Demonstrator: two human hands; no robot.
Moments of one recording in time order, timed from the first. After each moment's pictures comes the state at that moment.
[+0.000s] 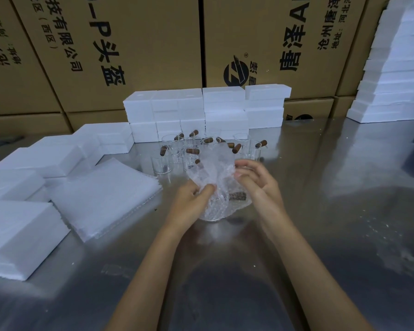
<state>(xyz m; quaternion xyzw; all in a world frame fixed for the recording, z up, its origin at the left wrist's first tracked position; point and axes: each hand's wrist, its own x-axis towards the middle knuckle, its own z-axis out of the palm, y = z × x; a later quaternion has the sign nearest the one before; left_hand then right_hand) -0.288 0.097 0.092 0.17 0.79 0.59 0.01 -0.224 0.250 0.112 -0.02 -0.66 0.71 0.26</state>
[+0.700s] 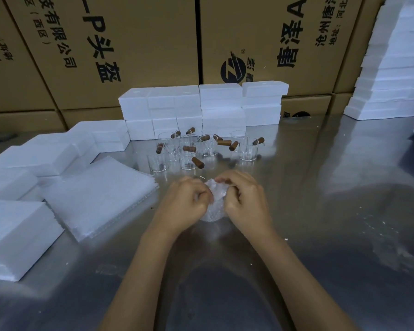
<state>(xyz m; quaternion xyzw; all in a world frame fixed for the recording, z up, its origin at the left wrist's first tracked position) -0.286 0.084 0.104 0.34 0.86 0.36 -0.10 -0.218 0.229 0.103 0.03 -0.85 0.37 0.37</state>
